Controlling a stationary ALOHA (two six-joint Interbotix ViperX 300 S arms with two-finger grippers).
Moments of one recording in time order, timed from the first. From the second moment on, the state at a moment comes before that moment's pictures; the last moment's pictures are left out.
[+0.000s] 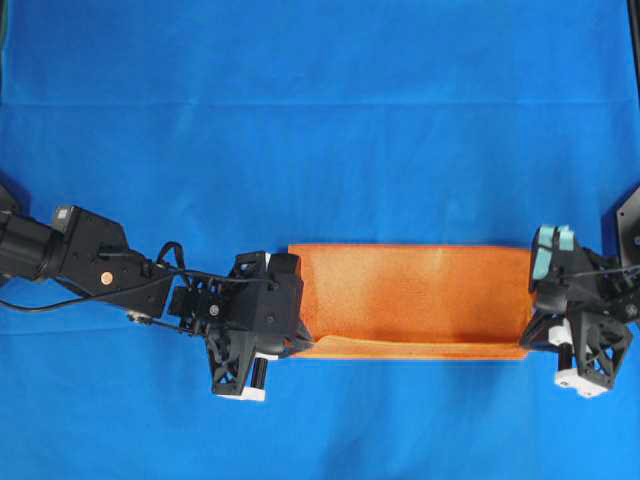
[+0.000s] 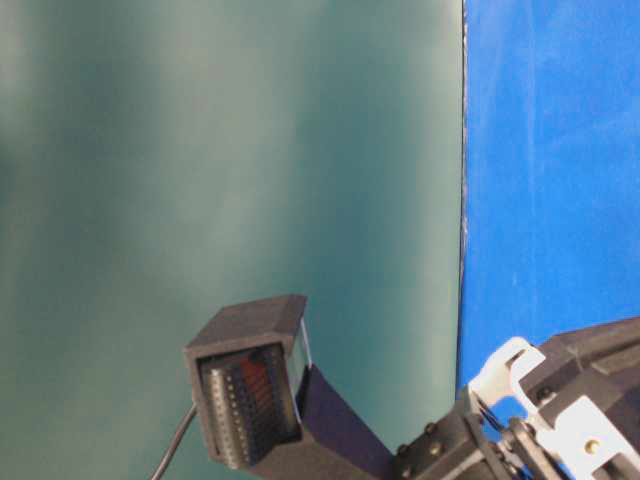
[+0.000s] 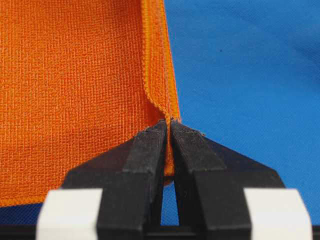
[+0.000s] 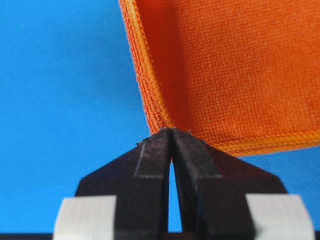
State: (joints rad) left arm -0.26 0.19 0.61 -0.03 -0.05 -0.13; right arm 0.47 -0.40 1.16 0.01 0.20 0.79
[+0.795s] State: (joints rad) left arm -0.20 0.15 0.61 -0.03 -0.01 -0.08; right arm 0.42 -0.41 1.13 -0.06 0.29 0.83
